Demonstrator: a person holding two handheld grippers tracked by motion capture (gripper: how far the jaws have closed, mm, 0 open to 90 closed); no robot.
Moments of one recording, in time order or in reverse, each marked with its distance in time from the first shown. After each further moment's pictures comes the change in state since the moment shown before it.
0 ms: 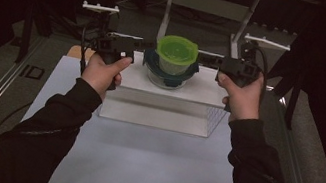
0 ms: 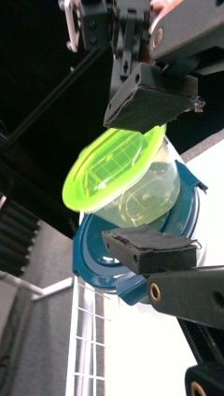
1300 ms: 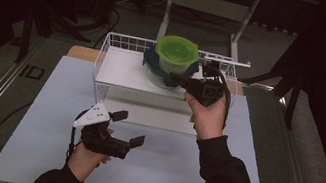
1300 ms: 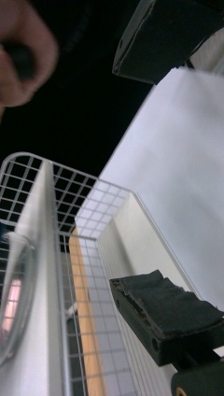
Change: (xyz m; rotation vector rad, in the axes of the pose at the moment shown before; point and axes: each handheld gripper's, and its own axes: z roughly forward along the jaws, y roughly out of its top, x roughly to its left) left arm 0.008 -0.202 -0.021 -0.019 -0.076 0.358; right arm 0.035 -0.060 0.050 0.010 -0.019 -0.184
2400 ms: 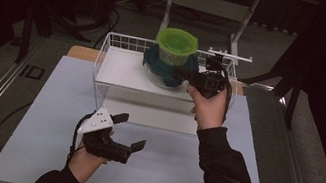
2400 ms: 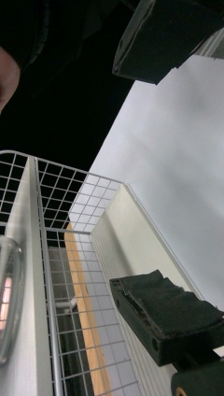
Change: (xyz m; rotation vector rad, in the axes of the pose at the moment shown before) left arm -0.003 -0.001 0.000 0.019 0.011 0.080; right arm -0.018 0.011 0.007 -0.028 -0.038 0.042
